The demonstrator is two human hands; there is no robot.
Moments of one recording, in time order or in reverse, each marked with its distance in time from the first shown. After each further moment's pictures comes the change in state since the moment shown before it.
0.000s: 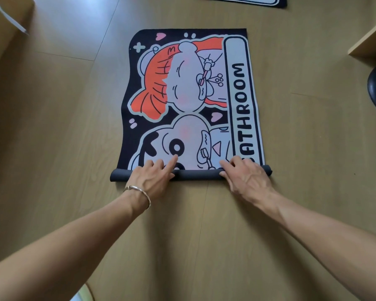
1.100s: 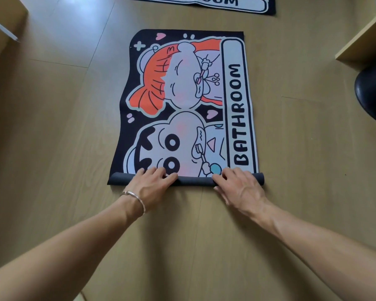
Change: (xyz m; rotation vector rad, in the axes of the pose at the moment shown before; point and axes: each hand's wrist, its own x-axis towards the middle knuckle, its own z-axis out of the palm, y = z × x) left_hand -0.006 0.001 -0.009 -0.010 -0.061 0.211; right_hand -0.014 -0.003 0.007 0.069 0.044 -0.124
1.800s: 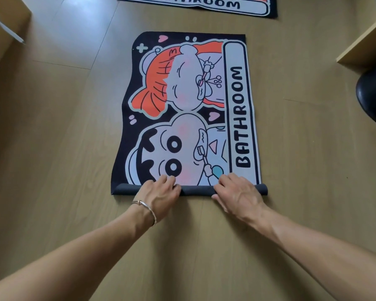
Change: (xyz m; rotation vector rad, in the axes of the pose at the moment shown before) left_hand -0.004 0.023 0.001 0.090 -0.064 0.016; right_hand -0.002 -0.010 0.000 -0.060 -0.035 -0.069
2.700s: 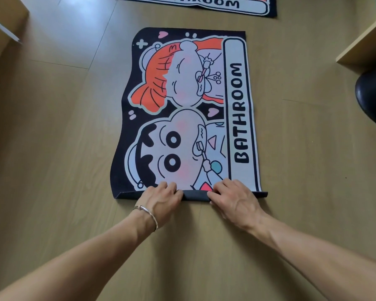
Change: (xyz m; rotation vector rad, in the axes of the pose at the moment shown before) left_hand -0.003 0.011 -0.005 -0.049 -0.045 -0.002; right_hand -0.006 -0.005 0.013 -0.007 0.093 -0.090
